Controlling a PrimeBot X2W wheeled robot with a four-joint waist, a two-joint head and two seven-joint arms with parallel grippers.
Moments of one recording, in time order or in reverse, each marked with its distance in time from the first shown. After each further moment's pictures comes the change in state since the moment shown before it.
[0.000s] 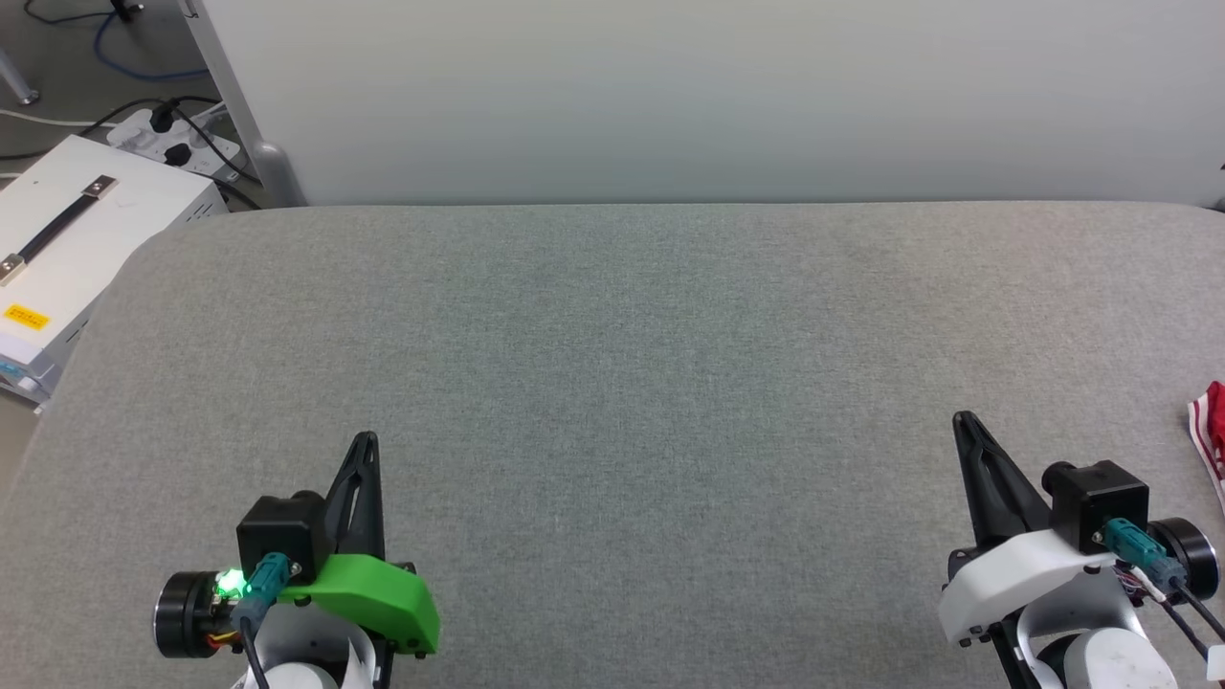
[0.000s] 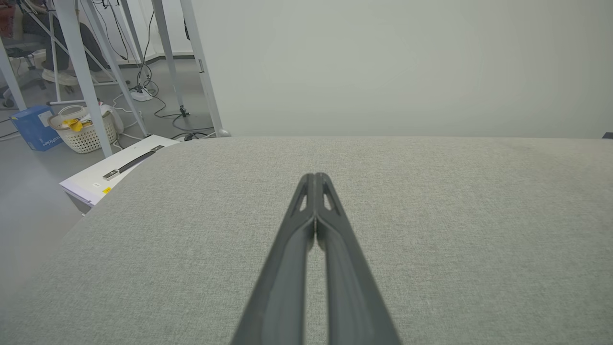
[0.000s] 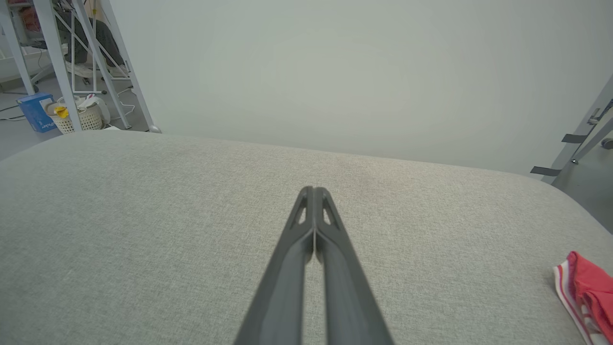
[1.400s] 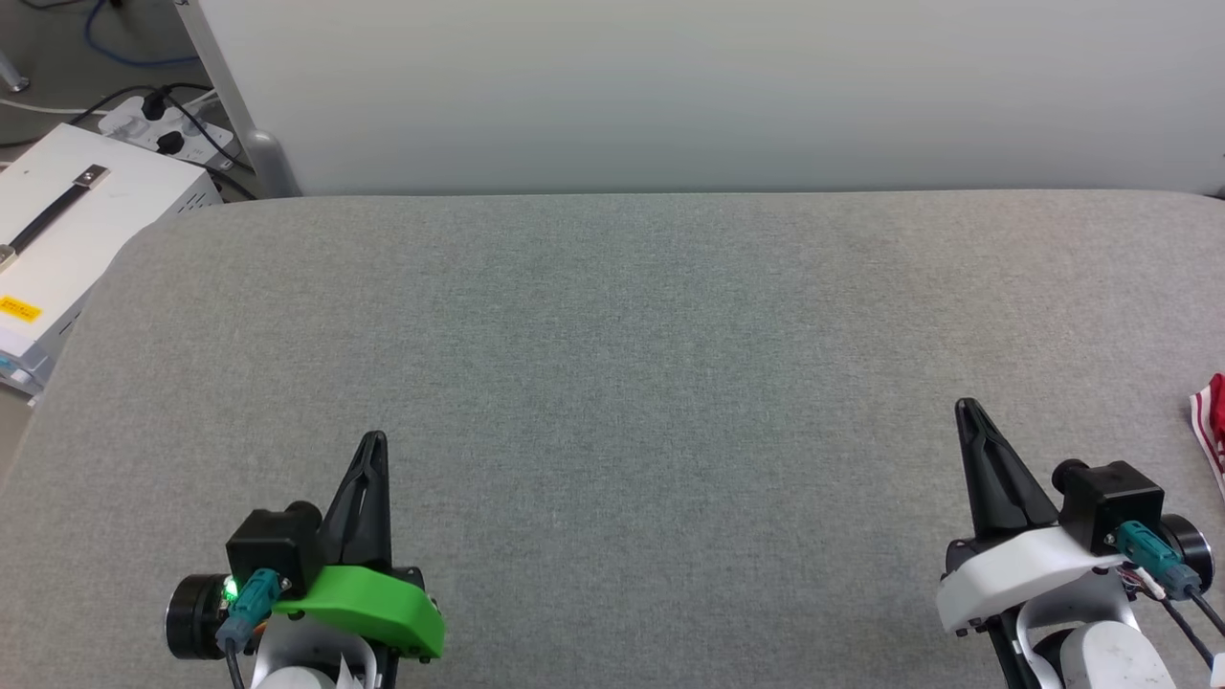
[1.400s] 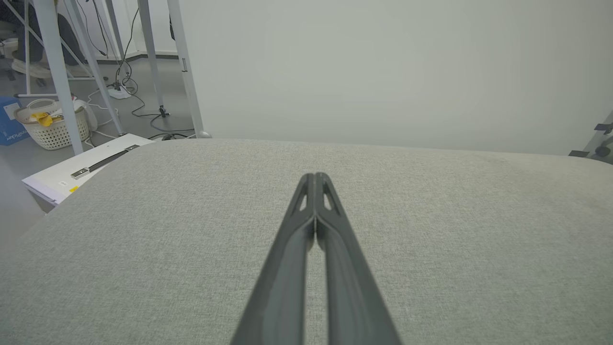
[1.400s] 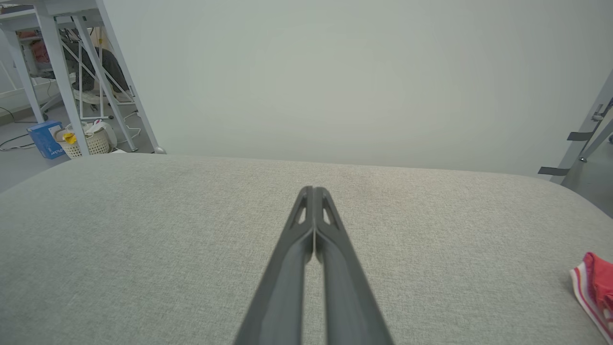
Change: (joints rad) left arm 0.000 0.005 -0.011 0.030 -0.075 -0.044 -0.084; right arm -0.019 0.000 0.006 0.032 0.052 0.000 -0.078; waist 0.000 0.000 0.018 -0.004
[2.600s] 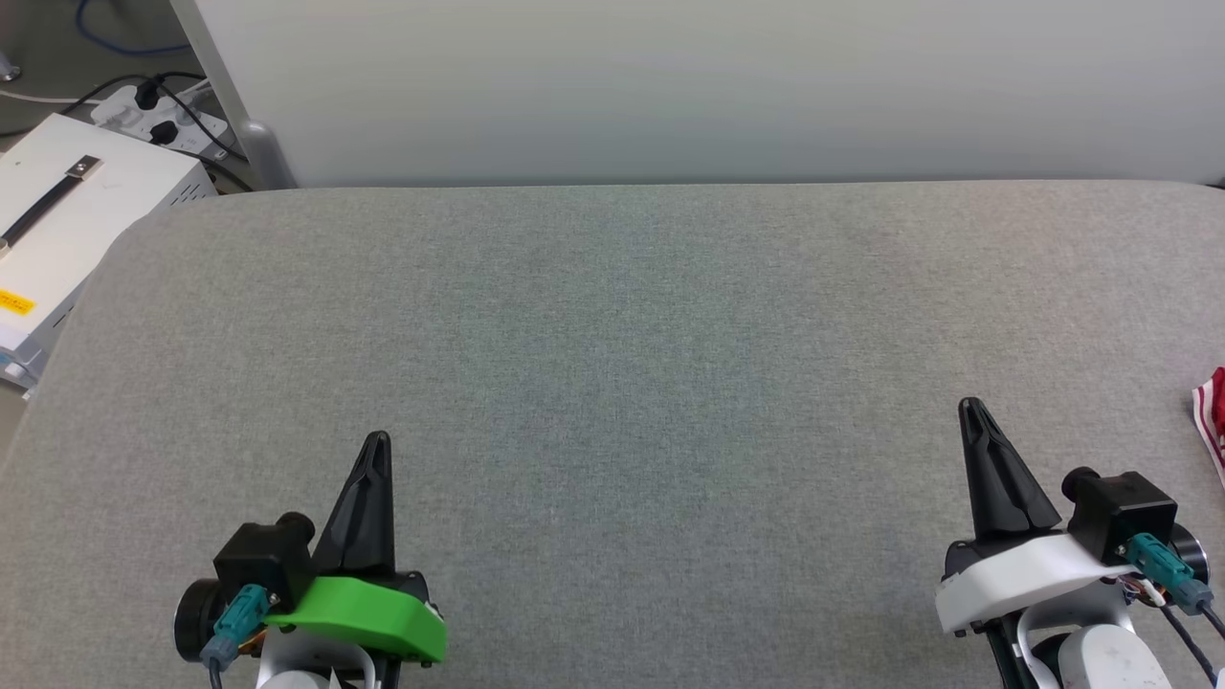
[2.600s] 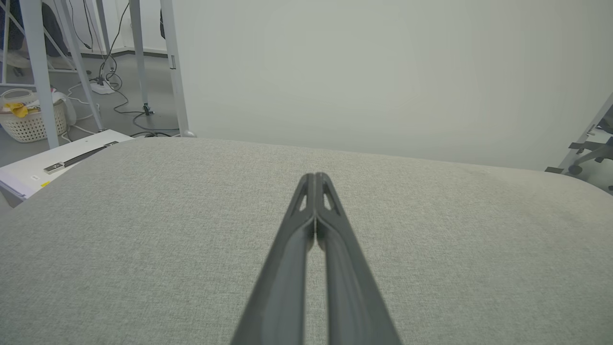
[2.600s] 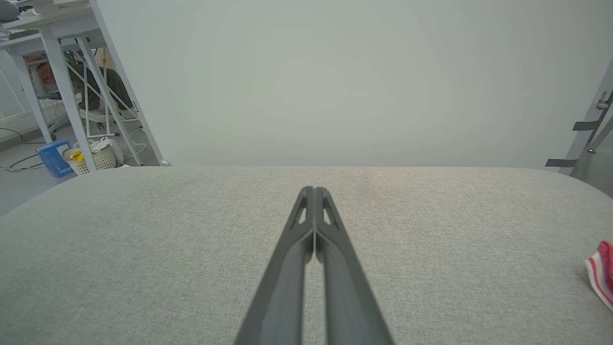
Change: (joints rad) left arm 0.000 0.003 -0.007 0.028 -0.066 -0.034 -0.073; right arm -0.001 0.000 0.004 0.027 0.050 0.000 -0.064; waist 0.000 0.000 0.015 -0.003
